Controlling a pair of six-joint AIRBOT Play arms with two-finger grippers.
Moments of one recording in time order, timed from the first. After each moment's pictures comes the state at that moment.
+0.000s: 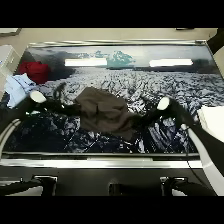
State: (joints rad) left arm -0.12 -1.38 1.15 0.92 -1.07 -1.37; right arm 0.22 -1.37 1.08 -1.06 1.20 1.49
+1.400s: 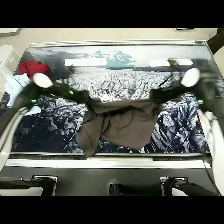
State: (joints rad) left arm -0.25 -1.56 1.41 0.89 -1.13 -1.44; right arm 0.13 -1.36 1.38 -1.38 1.26 1.68
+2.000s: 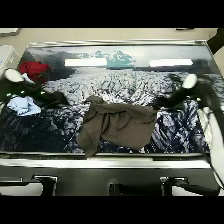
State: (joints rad) left arm 0.10 -1.50 1.40 1.02 -1.53 -1.40; right arm -0.05 -1.42 1.33 -1.36 1.43 1.60
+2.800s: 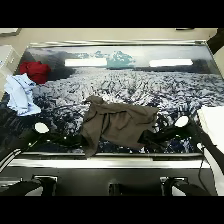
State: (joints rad) left arm -0.20 -1.21 0.54 0.74 -1.02 -1.34; right arm 0.03 -1.21 0.63 -0.93 1.19 1.52
